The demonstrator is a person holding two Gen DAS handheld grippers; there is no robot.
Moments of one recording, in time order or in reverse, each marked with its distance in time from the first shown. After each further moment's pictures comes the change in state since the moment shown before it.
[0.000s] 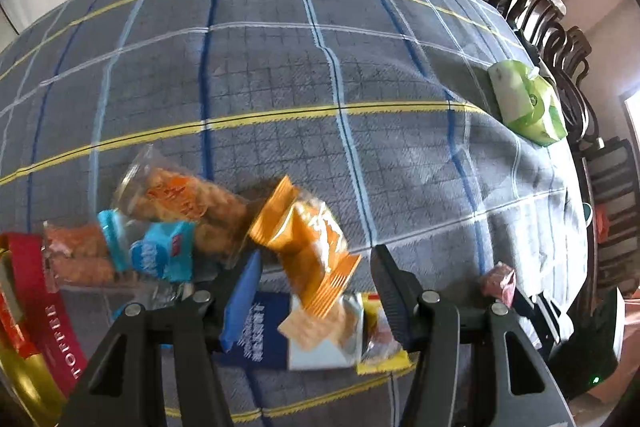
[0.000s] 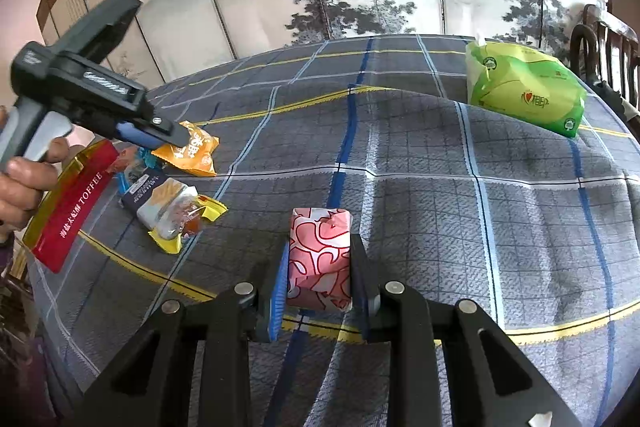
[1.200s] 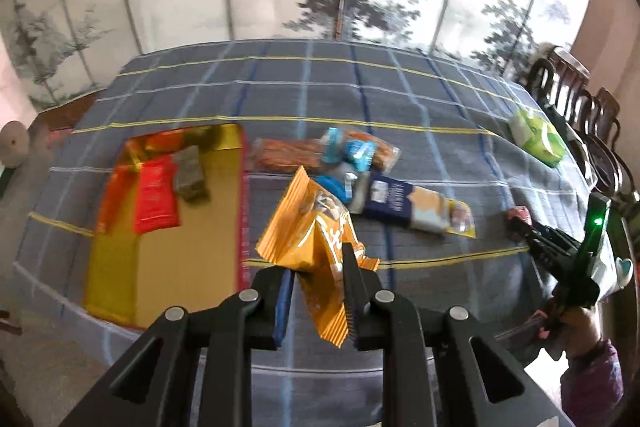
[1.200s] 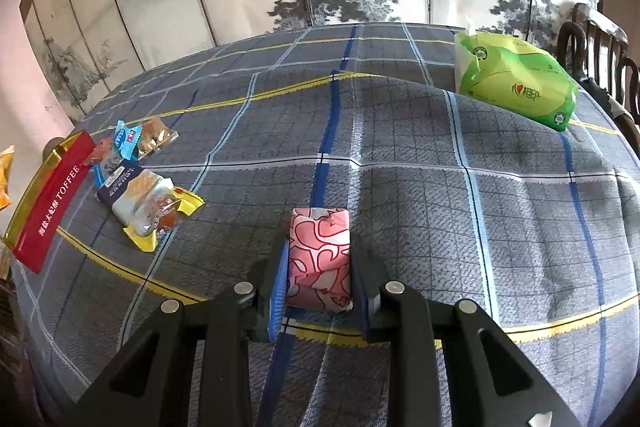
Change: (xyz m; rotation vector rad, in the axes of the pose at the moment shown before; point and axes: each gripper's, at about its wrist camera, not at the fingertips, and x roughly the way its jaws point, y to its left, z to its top) left arm -0.156 0.067 -0.214 -0.126 -0.416 0.231; right arm 0.013 0.003 0.002 -0.003 0.051 -0.089
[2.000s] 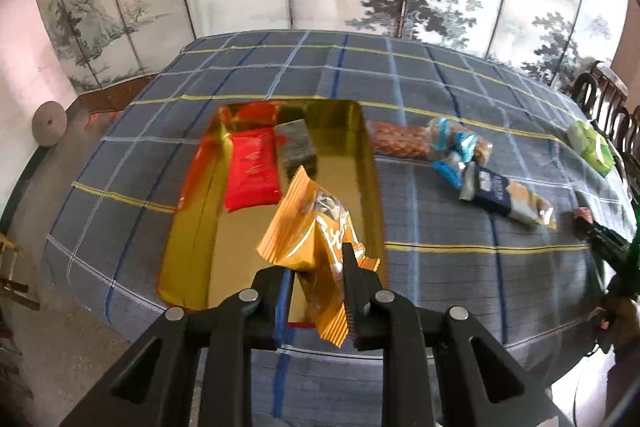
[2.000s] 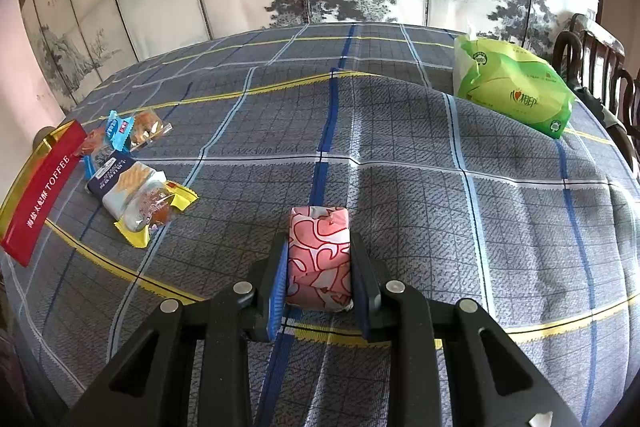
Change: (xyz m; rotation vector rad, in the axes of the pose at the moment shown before) left arm 0.009 0.092 -0.028 -0.069 0.000 0.141; right arm 0.002 0.008 0.000 -0.027 0.005 -0.040
